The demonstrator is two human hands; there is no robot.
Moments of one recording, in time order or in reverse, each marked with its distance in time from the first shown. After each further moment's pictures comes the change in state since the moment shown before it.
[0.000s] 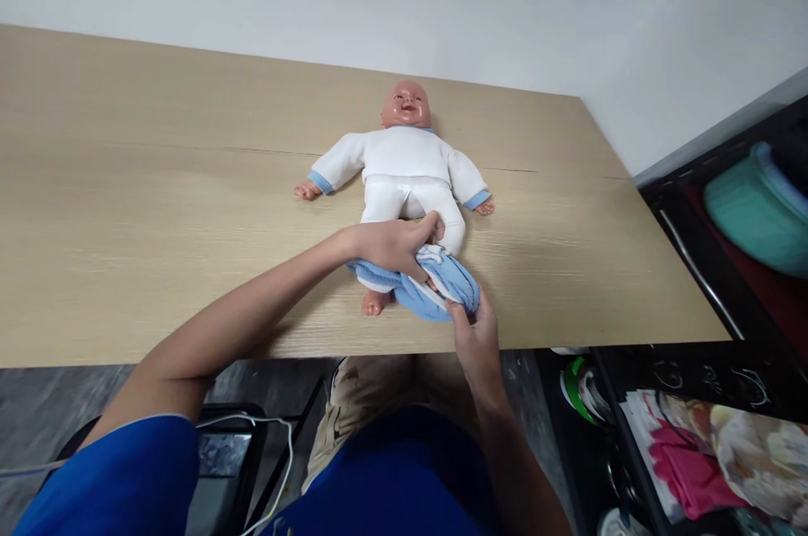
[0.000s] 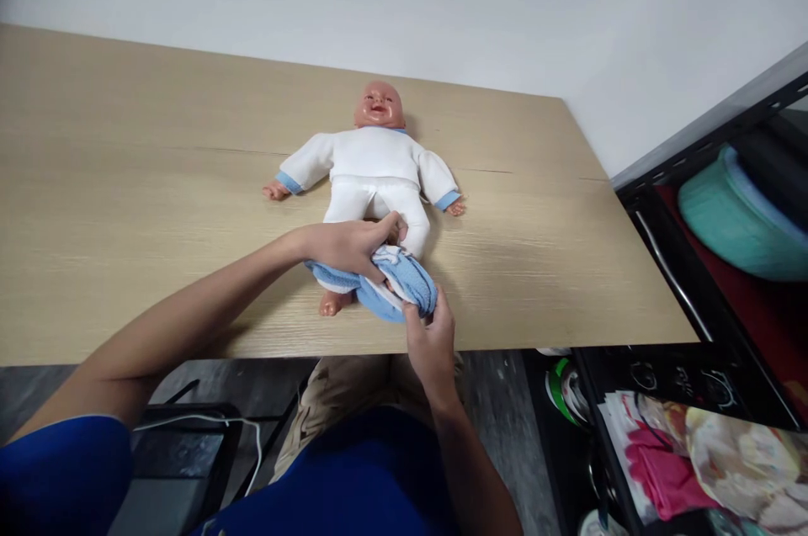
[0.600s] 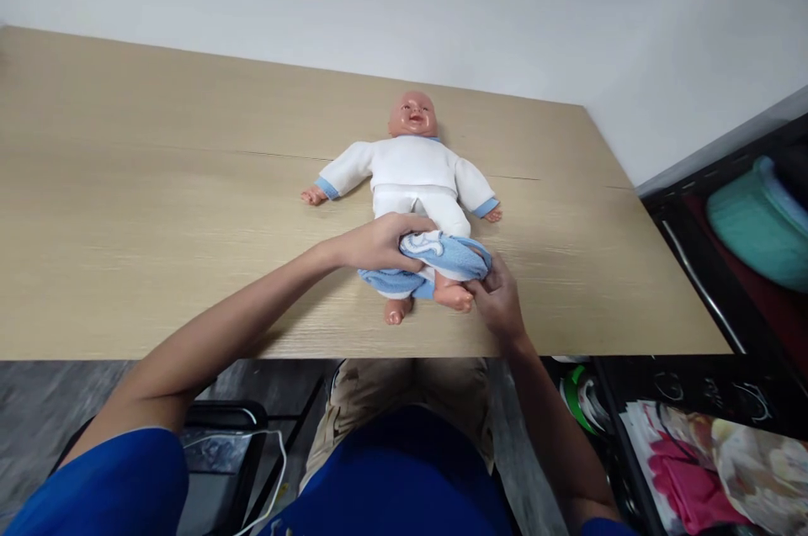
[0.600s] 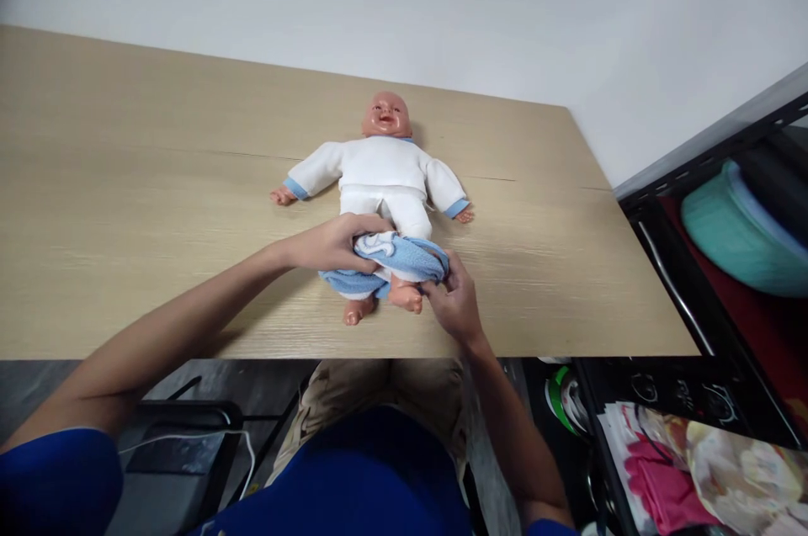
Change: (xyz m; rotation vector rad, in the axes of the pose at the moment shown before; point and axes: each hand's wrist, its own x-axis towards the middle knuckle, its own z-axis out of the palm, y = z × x) left_hand -0.022 -0.022 0.000 -0.241 0.311 0.313; right_hand 0.088 -0.008 -0.029 -0.010 -0.364 -0.311
